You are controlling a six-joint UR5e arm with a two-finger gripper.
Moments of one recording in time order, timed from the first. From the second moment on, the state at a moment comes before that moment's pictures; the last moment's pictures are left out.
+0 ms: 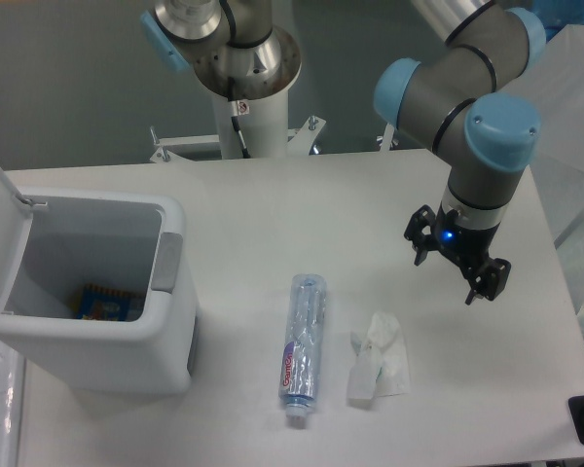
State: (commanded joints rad) arm 2.70 -1.98 -1.49 -1.11 1.48 1.52
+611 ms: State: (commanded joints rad) arm 2.71 -2.01 -1.57 -0.97 1.38 1.50
